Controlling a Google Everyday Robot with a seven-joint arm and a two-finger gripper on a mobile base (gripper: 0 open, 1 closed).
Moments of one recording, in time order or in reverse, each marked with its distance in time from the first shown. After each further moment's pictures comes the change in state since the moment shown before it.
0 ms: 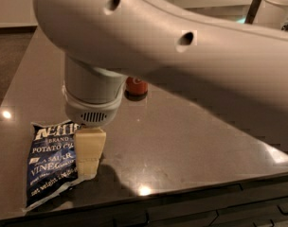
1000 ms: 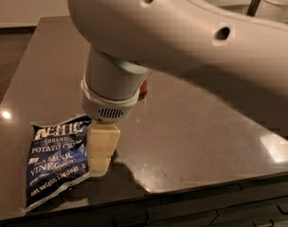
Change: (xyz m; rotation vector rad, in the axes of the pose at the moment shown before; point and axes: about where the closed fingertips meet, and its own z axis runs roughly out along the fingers) arm 0.020 -0.002 -0.009 0.004 -0.024 0.049
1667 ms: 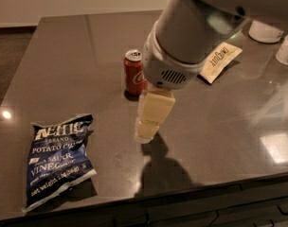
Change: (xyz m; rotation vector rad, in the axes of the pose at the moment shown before) arm 0.082 -0.035 -0.075 0.123 0.014 0.167
